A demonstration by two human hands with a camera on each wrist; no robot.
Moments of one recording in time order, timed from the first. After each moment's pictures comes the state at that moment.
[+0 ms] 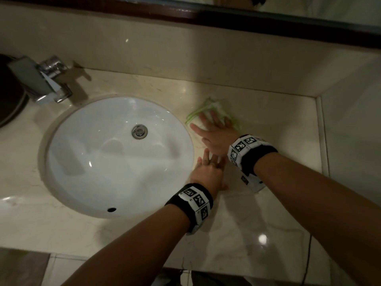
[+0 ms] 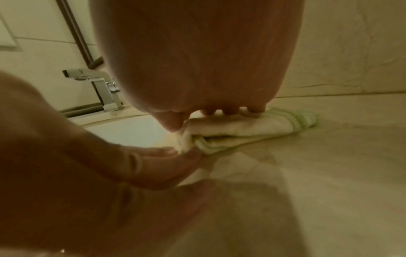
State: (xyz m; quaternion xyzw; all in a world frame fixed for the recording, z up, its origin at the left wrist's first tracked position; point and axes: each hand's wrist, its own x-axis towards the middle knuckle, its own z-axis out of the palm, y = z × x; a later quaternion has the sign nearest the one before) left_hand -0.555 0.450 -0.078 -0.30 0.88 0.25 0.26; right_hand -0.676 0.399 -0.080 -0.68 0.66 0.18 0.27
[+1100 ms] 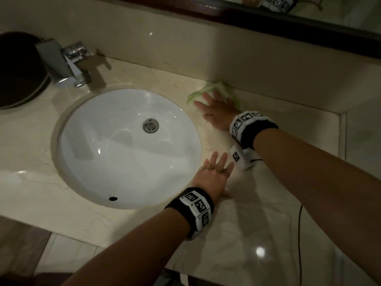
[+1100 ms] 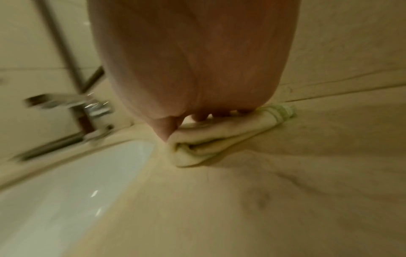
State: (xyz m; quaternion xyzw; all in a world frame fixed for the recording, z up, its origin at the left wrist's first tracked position) left_hand -0.553 0.449 -0.083 -0.29 0.88 0.23 0.29; right_hand -0.688 0.319 -0.084 -0.72 0.63 0.14 0.26
